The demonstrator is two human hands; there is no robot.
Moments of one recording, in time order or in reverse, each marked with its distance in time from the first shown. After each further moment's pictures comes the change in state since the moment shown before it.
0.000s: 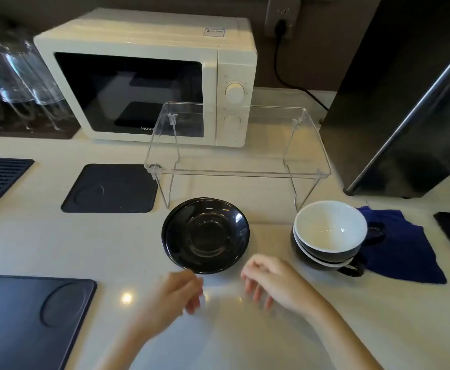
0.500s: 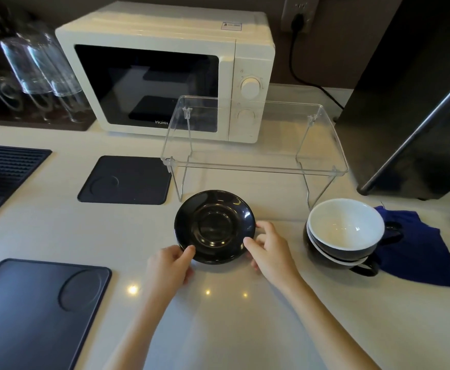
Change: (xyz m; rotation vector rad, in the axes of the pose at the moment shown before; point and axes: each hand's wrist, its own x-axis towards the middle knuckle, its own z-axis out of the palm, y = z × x) left_hand 0.024 -0.013 -0.010 0.097 0.521 -0.049; right_hand 0.041 -0.004 0.018 -0.090 0.369 -0.150
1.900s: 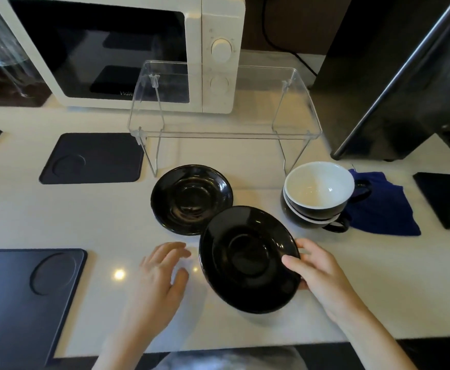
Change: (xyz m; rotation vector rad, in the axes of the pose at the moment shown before) left_hand -0.057 -0.027 -0.004 0.269 -0.169 0.515; right_hand -0.096 0.033 -0.064 0.418 0.004 0.252
